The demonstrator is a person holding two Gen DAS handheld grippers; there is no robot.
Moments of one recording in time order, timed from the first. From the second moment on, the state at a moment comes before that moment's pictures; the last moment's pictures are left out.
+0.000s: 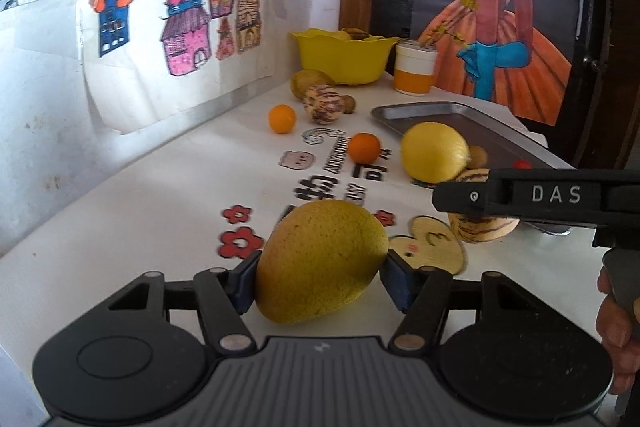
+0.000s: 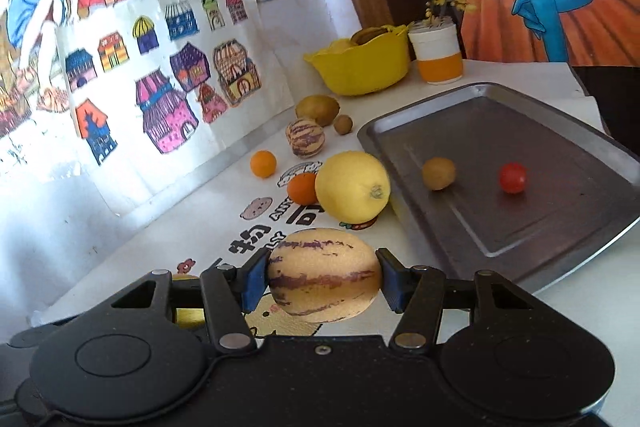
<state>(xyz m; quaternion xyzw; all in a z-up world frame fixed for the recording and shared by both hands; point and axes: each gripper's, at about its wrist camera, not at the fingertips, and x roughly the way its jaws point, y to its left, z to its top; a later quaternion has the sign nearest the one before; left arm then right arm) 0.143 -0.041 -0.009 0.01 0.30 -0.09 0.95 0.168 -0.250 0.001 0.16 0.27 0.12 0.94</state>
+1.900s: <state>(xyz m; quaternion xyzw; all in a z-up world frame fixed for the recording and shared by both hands) 0.204 -0.197 0.005 0.06 0.28 -0.23 0.93 0.173 -0.380 -0.021 0.30 0.21 0.01 0.93</state>
